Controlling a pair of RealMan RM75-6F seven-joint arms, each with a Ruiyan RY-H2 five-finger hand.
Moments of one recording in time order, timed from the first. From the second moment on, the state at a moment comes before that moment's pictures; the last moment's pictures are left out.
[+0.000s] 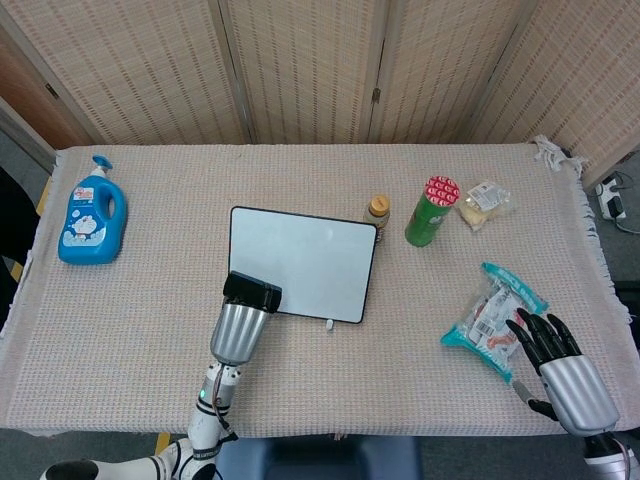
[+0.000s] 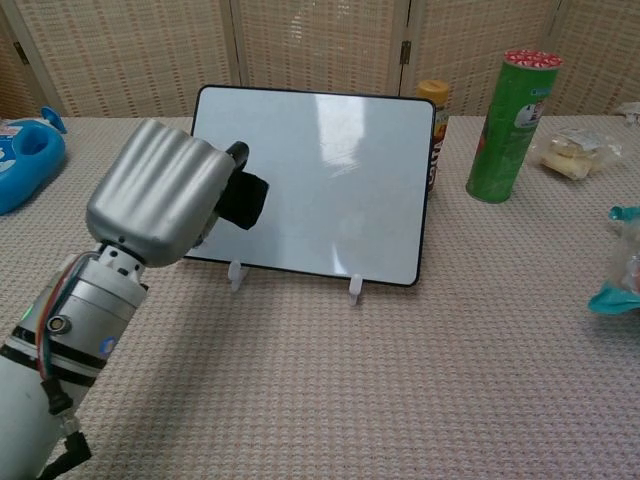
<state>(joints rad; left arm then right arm) -0.59 -2.11 -0.15 -1.00 1.57 1.58 1.00 0.03 -1.03 -0.08 -1.73 -1.74 1.51 -0.09</state>
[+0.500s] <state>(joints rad) -0.71 -2.26 -0.26 -0.78 1.52 1.46 0.99 0.03 -1.00 -0.08 -1.72 -1.74 1.51 -0.03</state>
